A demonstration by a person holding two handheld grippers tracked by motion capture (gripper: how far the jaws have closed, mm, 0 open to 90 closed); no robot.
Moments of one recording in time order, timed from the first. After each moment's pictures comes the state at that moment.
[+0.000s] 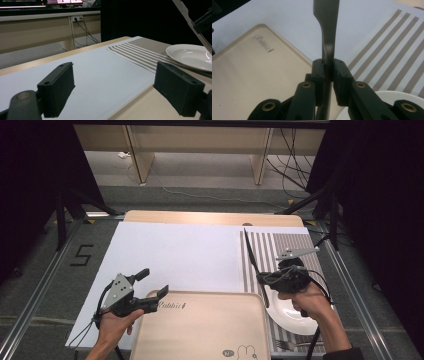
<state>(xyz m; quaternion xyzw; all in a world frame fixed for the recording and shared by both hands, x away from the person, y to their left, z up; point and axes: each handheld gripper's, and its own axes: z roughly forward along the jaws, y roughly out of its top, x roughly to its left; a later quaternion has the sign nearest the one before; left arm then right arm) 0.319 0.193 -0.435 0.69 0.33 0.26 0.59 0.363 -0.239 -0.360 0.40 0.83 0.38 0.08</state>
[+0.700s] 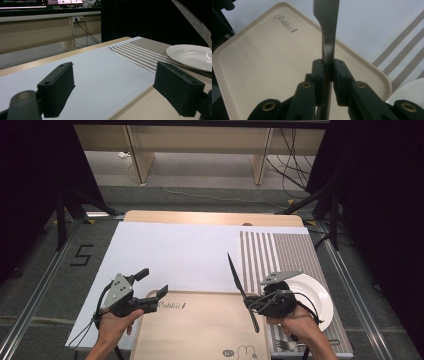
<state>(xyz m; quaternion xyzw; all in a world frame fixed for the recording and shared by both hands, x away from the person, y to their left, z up) 0.318 0.193 -0.434 0.68 0.33 0.27 0.59 0.320 -0.207 -0.388 0.38 0.85 0.37 0.05</state>
